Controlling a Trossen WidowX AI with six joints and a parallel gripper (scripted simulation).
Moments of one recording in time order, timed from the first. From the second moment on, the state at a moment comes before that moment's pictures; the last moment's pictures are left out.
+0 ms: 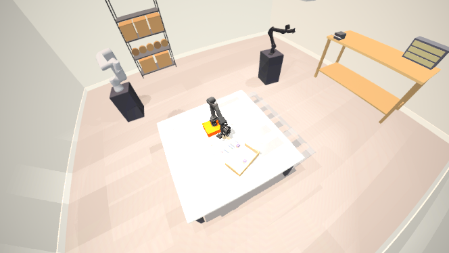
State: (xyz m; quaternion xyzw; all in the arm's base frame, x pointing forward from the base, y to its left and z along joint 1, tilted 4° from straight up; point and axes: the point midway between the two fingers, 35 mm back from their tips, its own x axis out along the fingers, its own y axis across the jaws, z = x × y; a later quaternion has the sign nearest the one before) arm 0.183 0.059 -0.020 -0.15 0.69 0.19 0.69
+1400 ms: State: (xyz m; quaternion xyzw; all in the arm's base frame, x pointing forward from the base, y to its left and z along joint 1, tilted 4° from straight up) arm 0.182 0.058 0.012 -0.15 0.69 0.19 0.68
